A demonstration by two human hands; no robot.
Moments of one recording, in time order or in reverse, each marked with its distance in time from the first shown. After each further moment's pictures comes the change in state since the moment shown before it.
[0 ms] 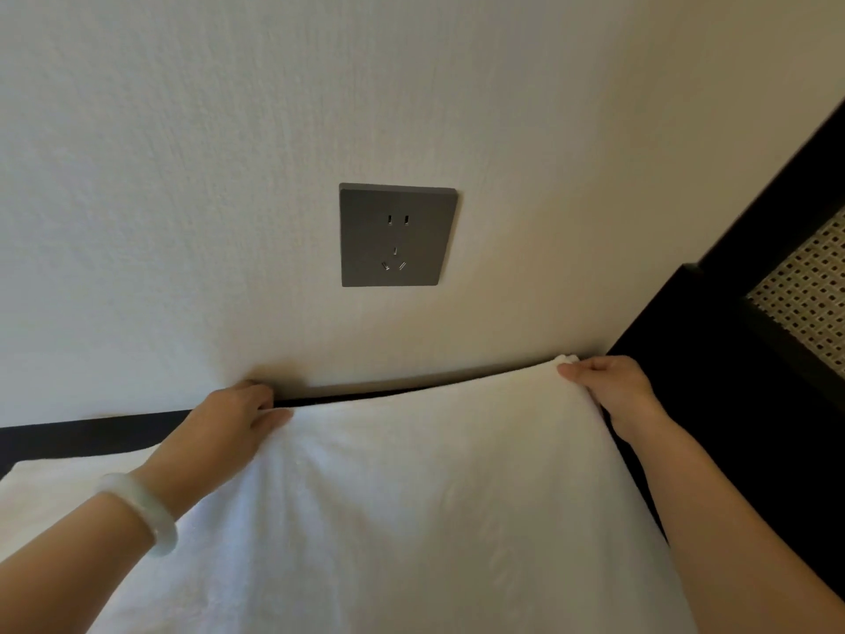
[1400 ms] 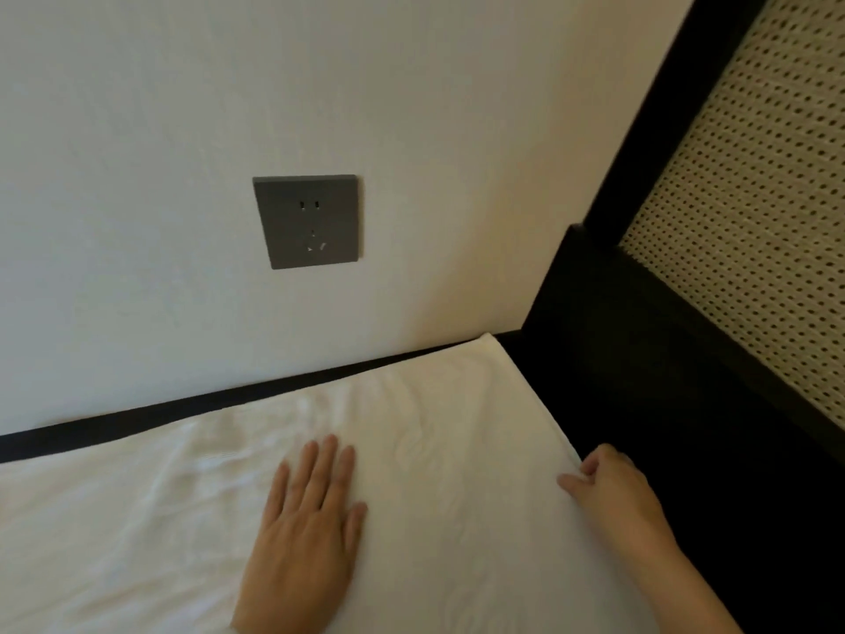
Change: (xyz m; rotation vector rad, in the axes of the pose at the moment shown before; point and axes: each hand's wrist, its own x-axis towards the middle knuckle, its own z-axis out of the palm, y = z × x) left_hand -0.130 0.109 0.085 0.255 -0.002 0.204; right_hand -0.167 0.090 -0.069 -0.788 0.121 0.106
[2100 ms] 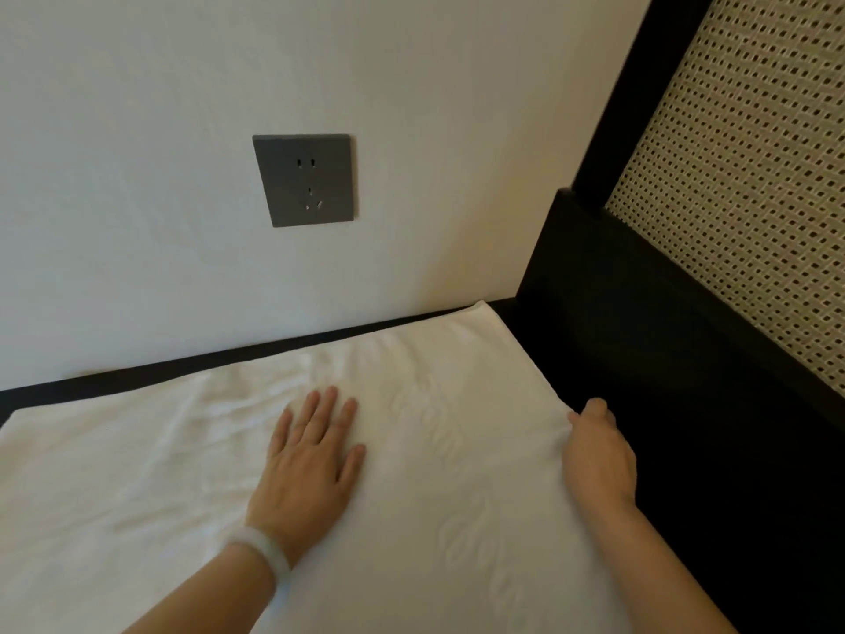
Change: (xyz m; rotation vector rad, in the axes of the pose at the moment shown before) left_hand -0.001 -0.004 0.001 -0.026 -0.041 -0.001; right_hand -0.006 0.009 0.029 -0.223 0.375 -0.108
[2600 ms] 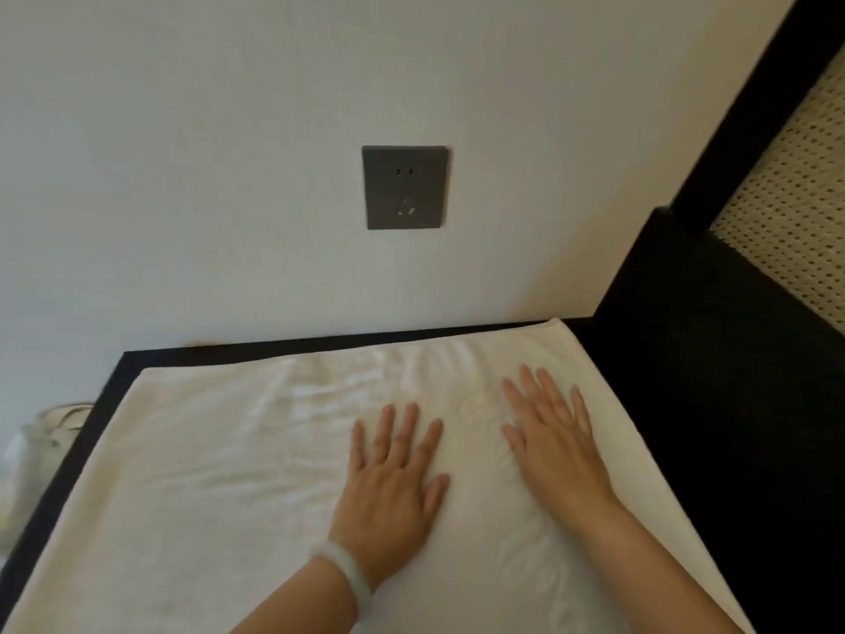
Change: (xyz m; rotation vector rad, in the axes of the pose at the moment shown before) left_hand -0.026 0.031 -0.005 0.037 -0.148 -0.015; right_hand -0.017 -0.089 0.005 0.052 -0.147 -0.670
